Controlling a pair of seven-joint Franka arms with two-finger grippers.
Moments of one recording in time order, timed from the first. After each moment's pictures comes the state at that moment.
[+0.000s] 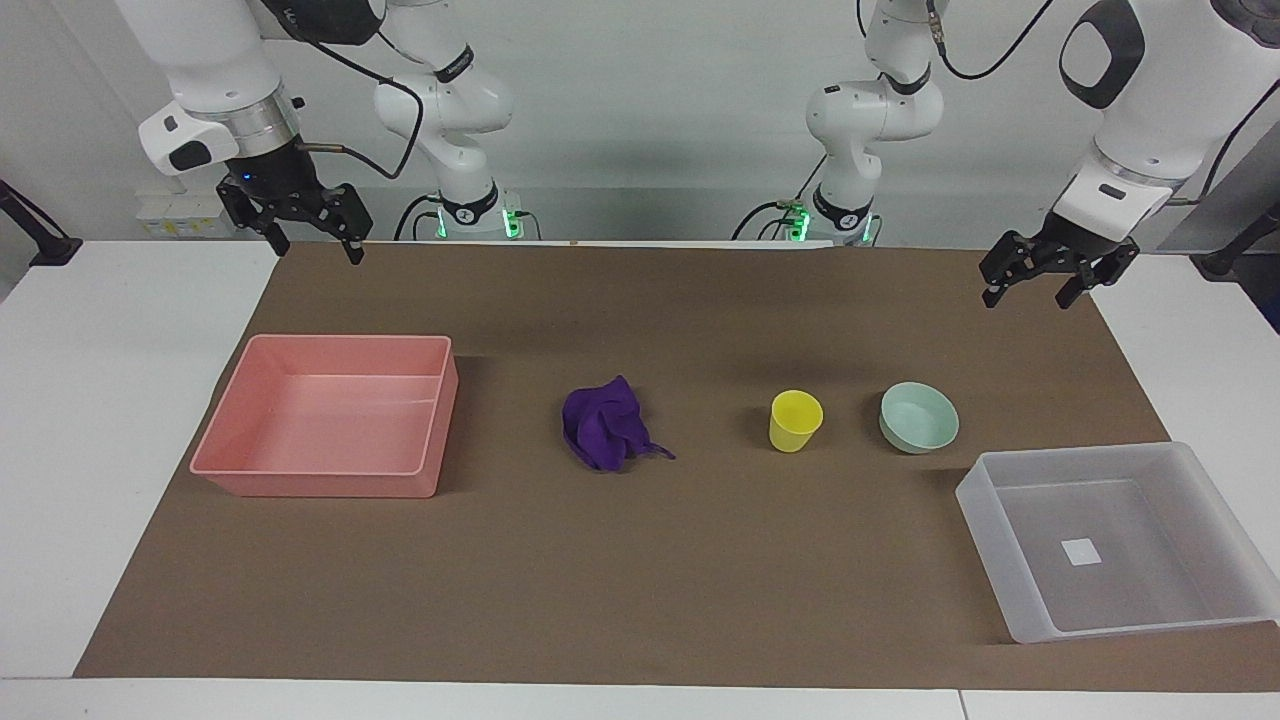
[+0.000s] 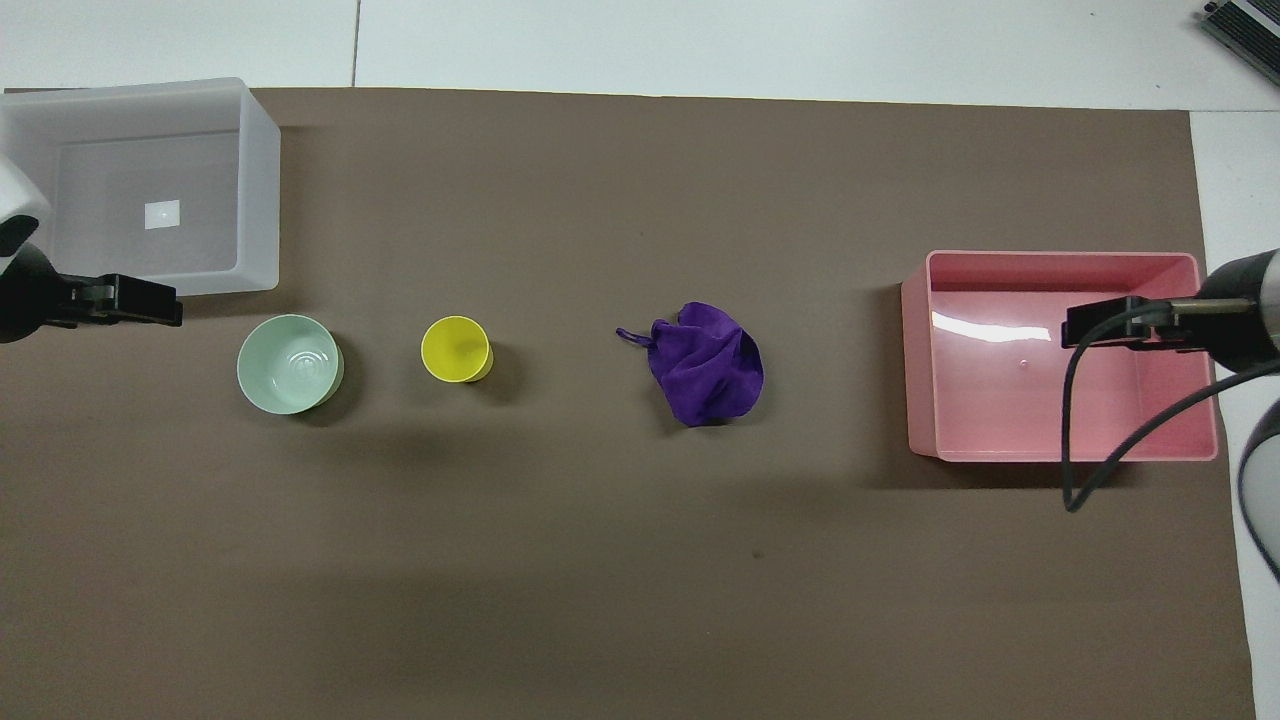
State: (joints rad) left arm 0.03 -0.04 -0.03 -1.83 -0.02 1.88 0.03; right arm 0.12 -0.10 -0.08 -1.75 -0.02 1.73 0.08
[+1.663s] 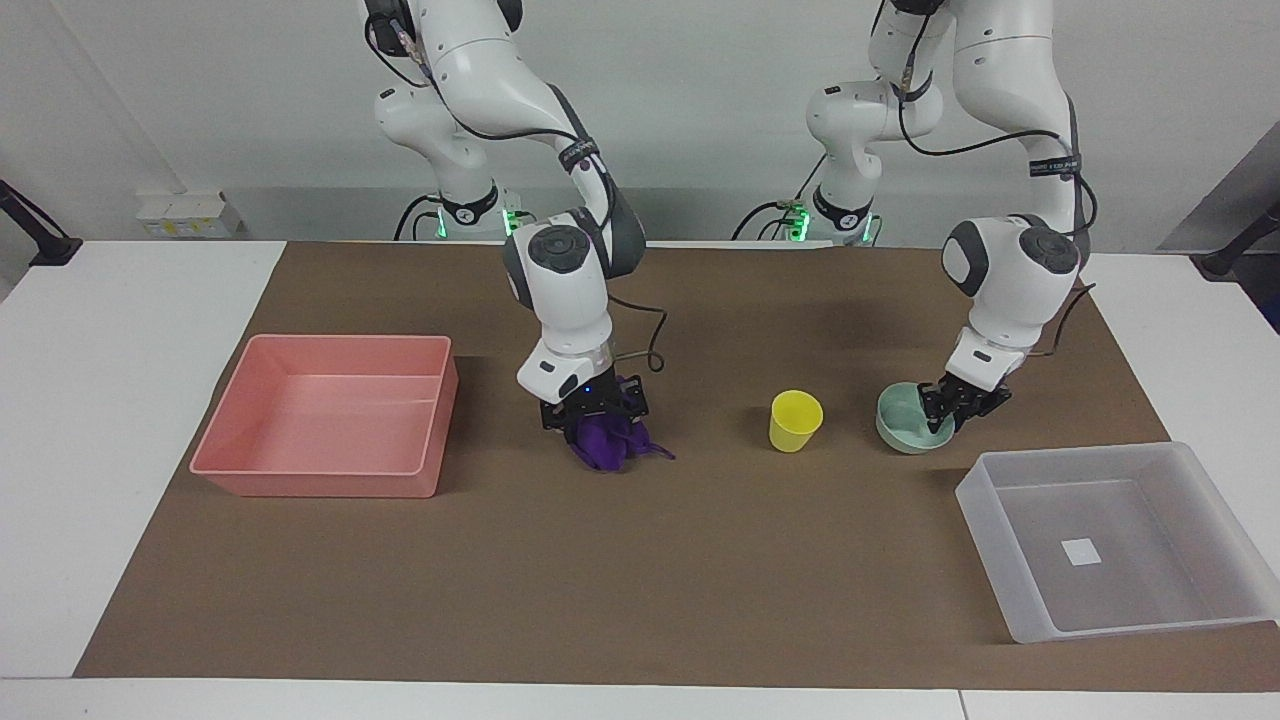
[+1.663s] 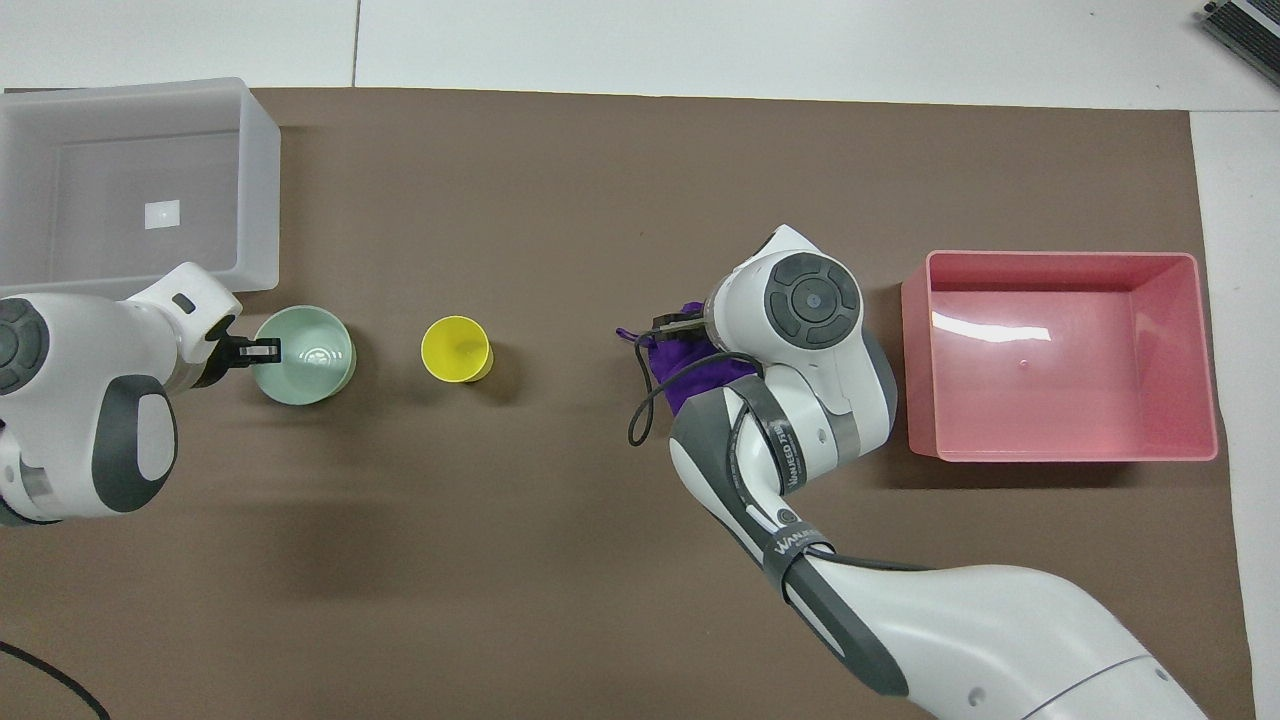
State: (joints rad) left arm 0.04 0.13 -0.05 -2.23 -0.02 2.53 0.04; right arm 0.50 0.42 -0.07 -1.82 0.05 2.42 0.29
